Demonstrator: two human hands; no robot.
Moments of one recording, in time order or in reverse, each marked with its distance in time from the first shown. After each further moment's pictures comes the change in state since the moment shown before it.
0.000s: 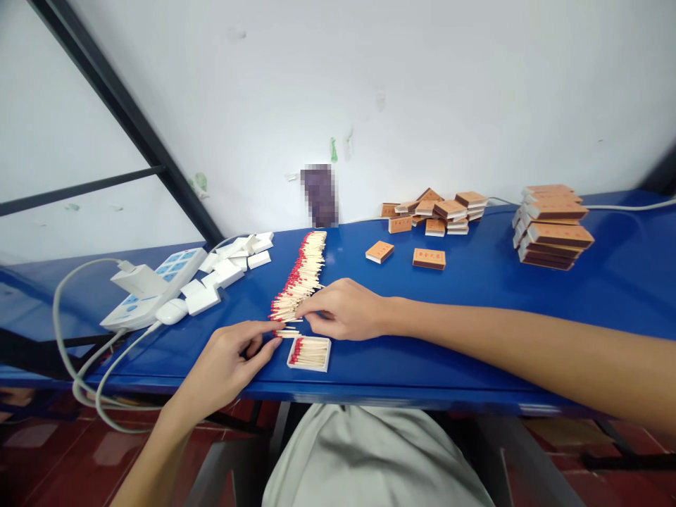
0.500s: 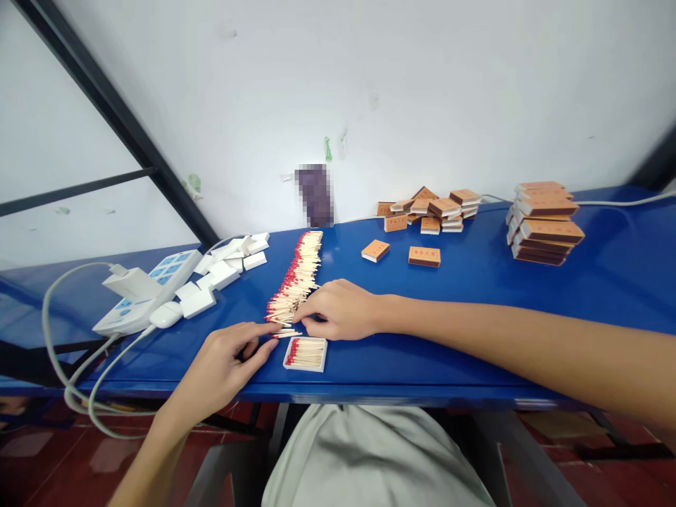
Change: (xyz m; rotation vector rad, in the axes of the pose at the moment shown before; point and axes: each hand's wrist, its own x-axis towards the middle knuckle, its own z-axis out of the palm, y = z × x) left_hand 0.000 0.001 -0.002 0.014 -0.023 0.020; right_hand 0.006 -0.004 -0.003 -0.043 -0.179 0.104
